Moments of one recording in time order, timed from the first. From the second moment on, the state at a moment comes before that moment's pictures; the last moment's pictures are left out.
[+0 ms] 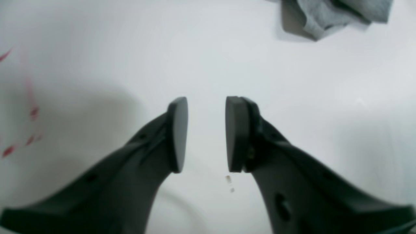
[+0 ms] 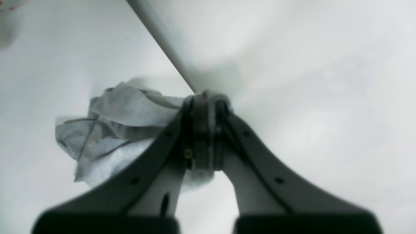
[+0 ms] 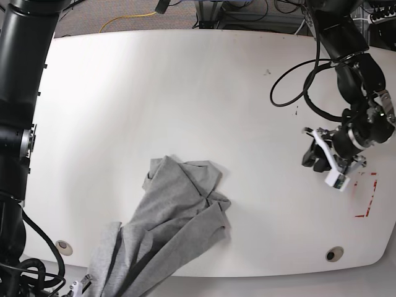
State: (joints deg) left arm -10.9 -11.4 -21.9 101.9 -31.8 -42.8 74.3; right arm 72.3 30.1 -16.4 79.5 51.2 41.1 -75.5
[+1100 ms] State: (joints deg) left arm -25.1 5.5 6.6 55.9 -26.6 -42.5 44.2; right arm 65.8 34.0 -10.3 83.6 50.8 41.1 -75.1
